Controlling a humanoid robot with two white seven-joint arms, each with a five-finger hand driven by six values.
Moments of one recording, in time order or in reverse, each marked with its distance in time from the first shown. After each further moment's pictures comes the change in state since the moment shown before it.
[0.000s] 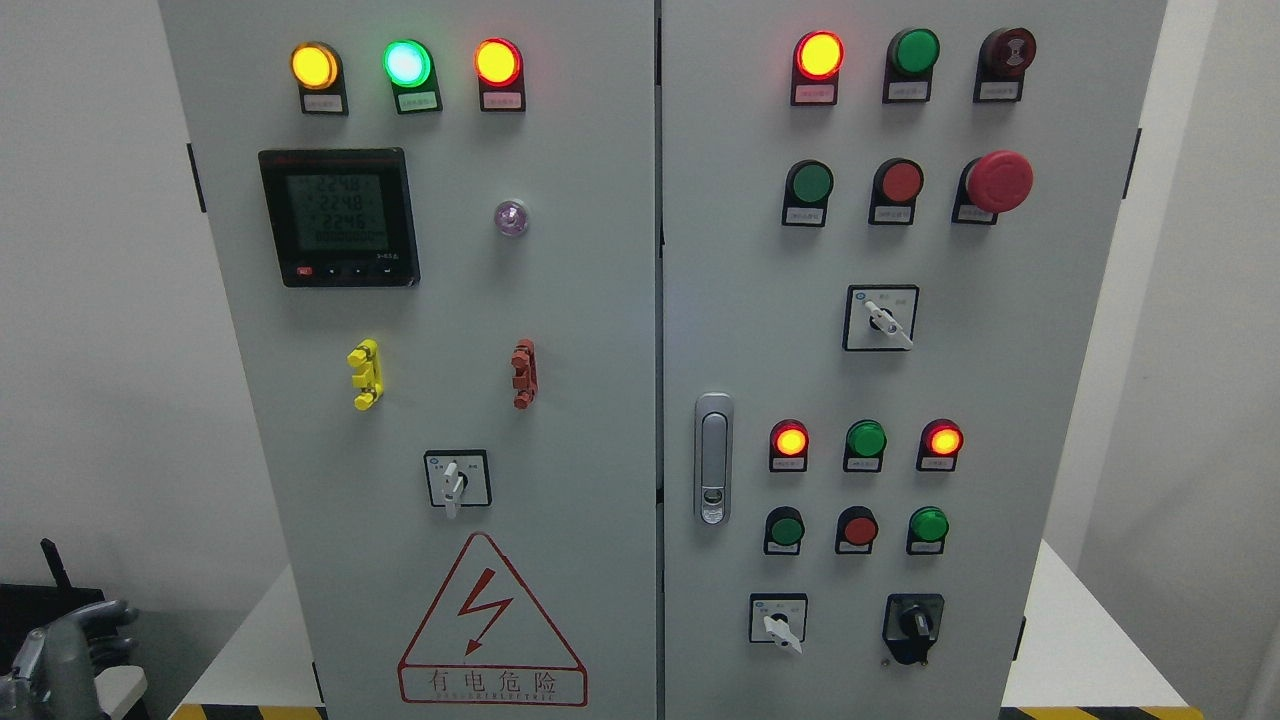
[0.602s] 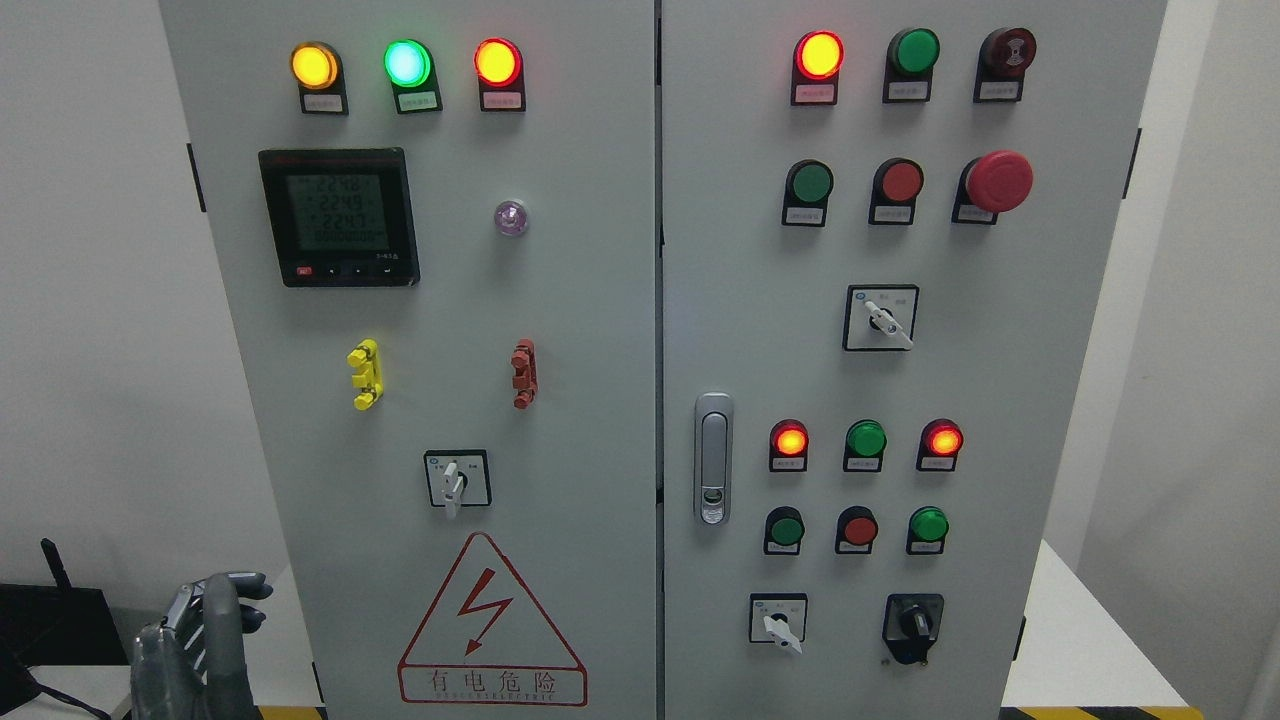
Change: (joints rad) left arm -0.068 -0.058 -0.175 -0.026 -0.087 0.118 0.061; right arm 0.000 0.000 0.000 0.000 0.000 0.000 0.000
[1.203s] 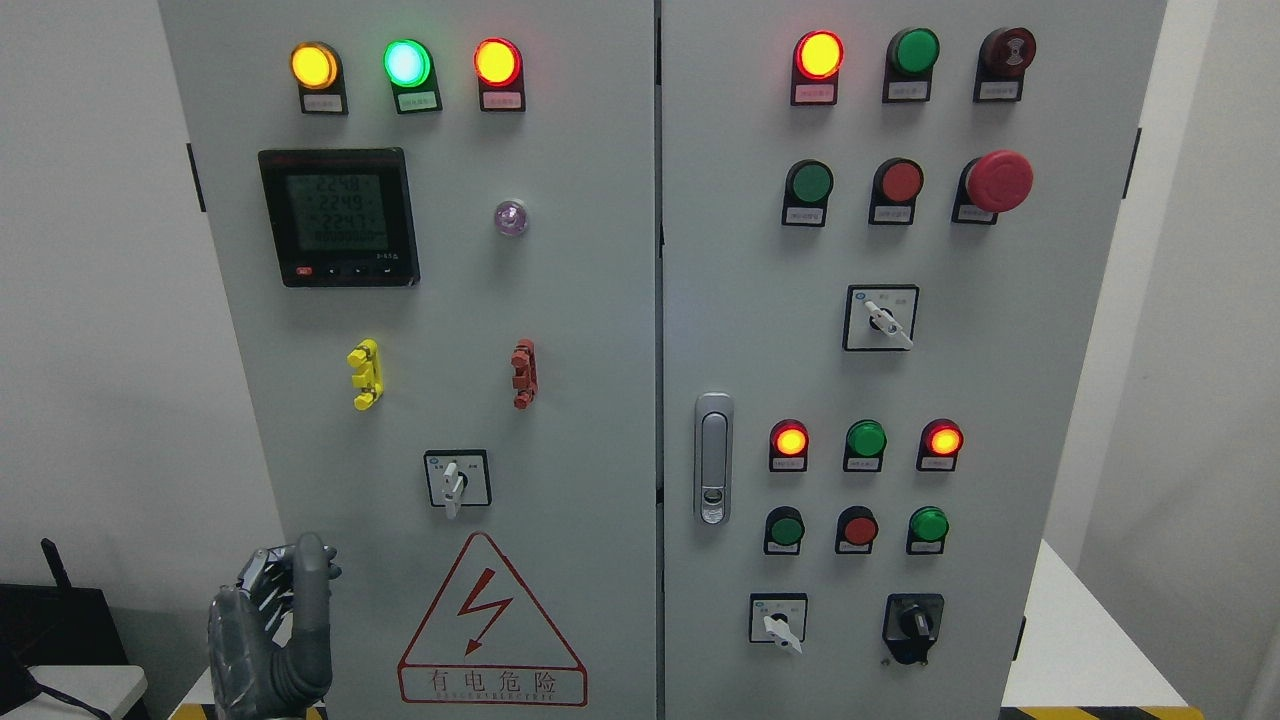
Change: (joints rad) left arm -0.078 -0.029 -0.117 -0.007 -0.052 0.130 0.090; right arm 0.000 0.000 0.000 0.000 0.000 0.000 0.000
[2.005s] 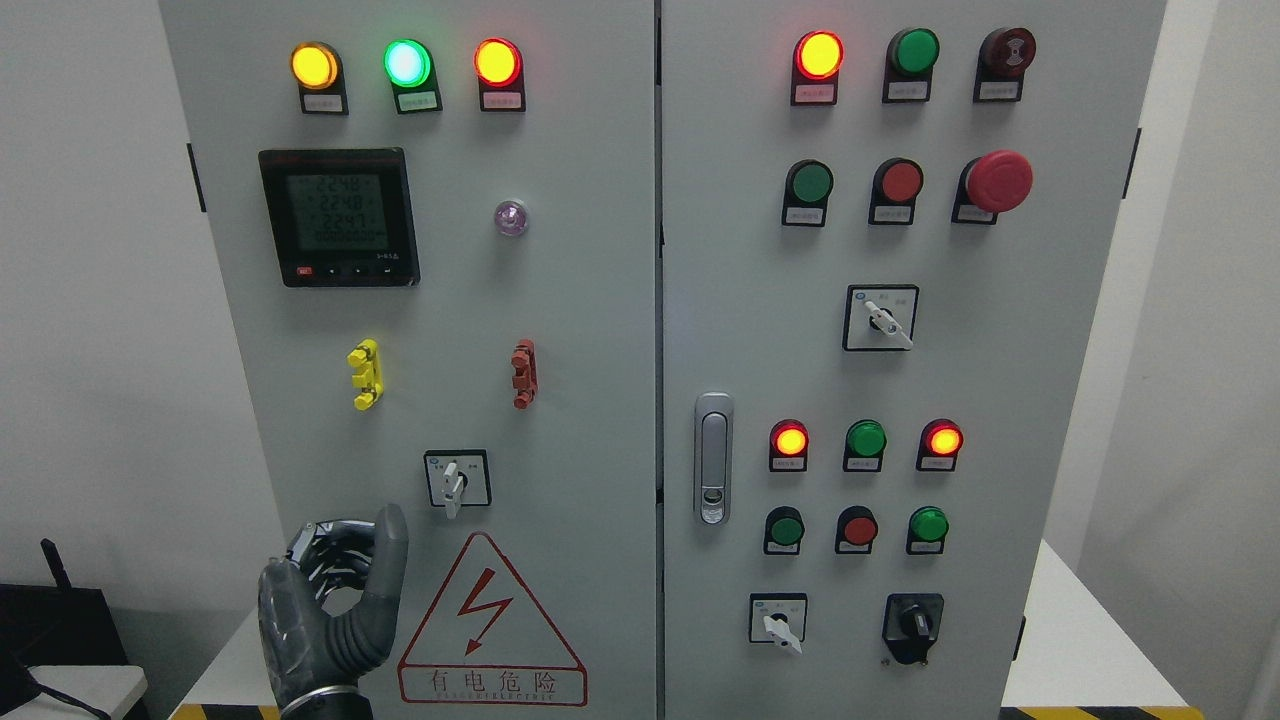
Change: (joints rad) left arm -0.051 -0.050 -0.069 0.001 -0.055 0.085 0.067; right arm 0.000 0.000 0.000 0.000 0.000 0.000 0.000
